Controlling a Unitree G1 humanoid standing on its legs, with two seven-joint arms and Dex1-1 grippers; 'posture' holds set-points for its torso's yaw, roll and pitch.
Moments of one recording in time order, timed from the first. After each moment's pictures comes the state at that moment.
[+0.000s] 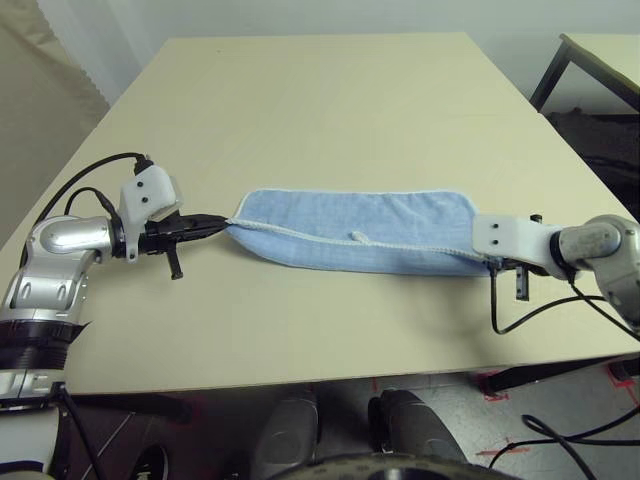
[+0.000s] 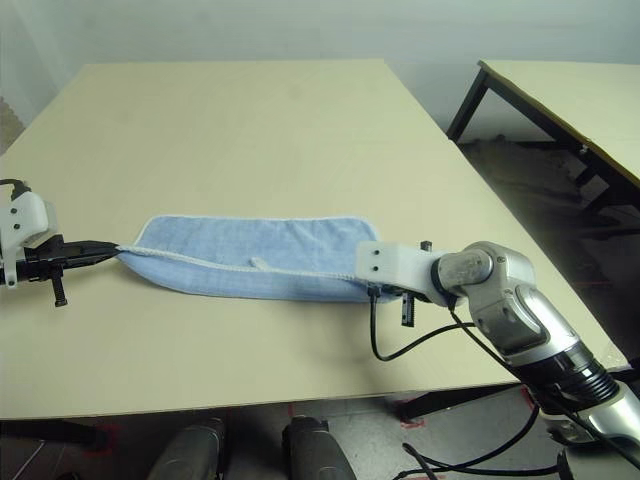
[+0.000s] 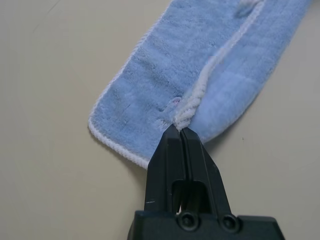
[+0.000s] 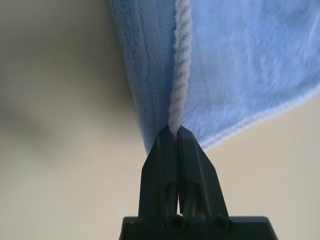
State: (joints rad) left arm -0.30 0.92 0.11 0.26 -0.25 -0.04 -1.20; right arm -0.35 -1.06 0.28 -0.18 -0.21 0.44 1.21
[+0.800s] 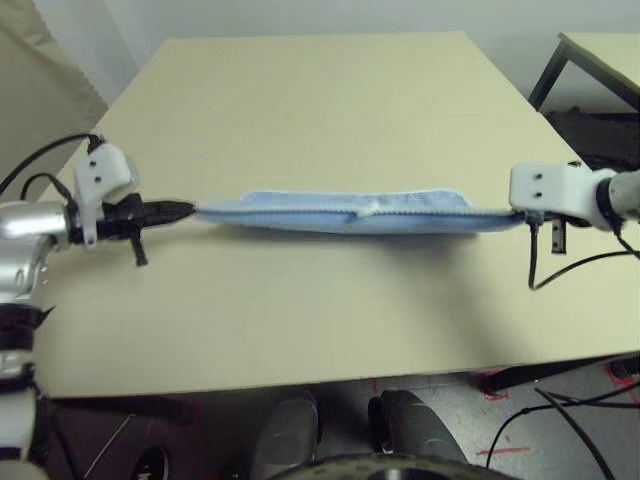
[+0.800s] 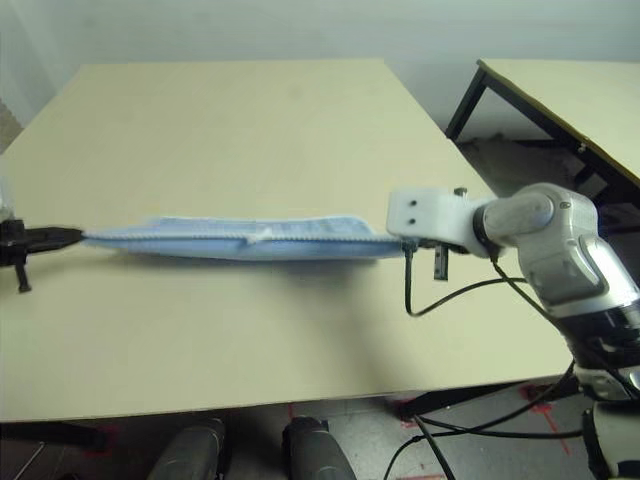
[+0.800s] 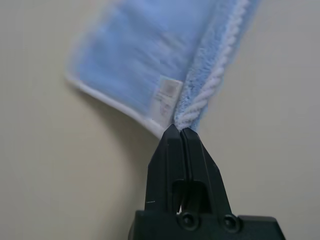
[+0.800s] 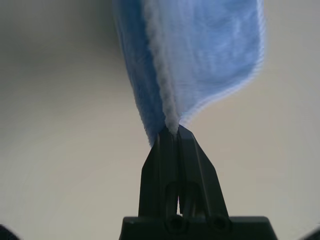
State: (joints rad) left arm -0.22 1.12 0.11 0.27 -0.33 0.16 -1.42; right arm -0.54 -1.15 0.22 -0.08 -0.07 0.37 1.38
